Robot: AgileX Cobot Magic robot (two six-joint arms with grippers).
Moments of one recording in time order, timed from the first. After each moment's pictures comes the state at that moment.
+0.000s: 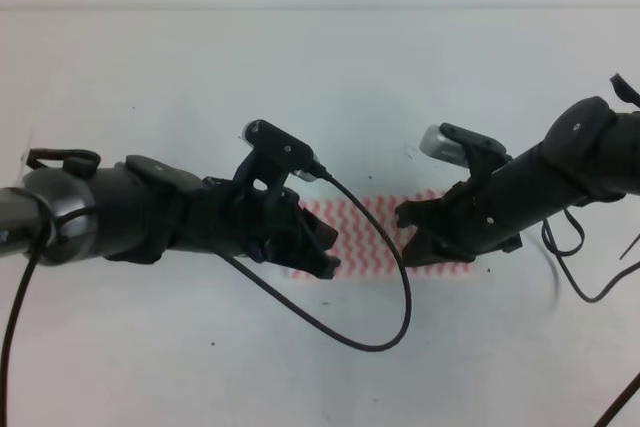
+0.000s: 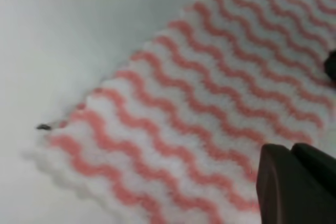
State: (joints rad) left arm -0.49 1.83 -1.03 -1.25 0.48 1.55; right arm 0.34 1.94 -1.21 0.84 0.72 -0.36
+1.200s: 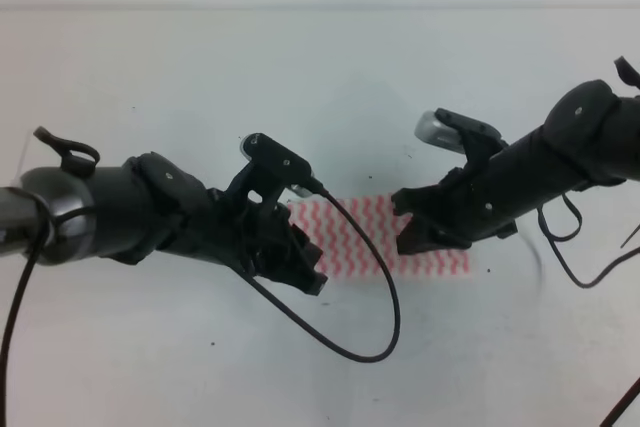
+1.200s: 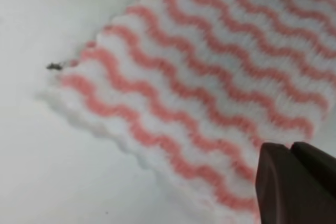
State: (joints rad) left arm -0.49 1.84 -1.03 -0.97 0.46 1.30; right arm 0.34 1.94 -1.25 0.82 0.76 -0.37
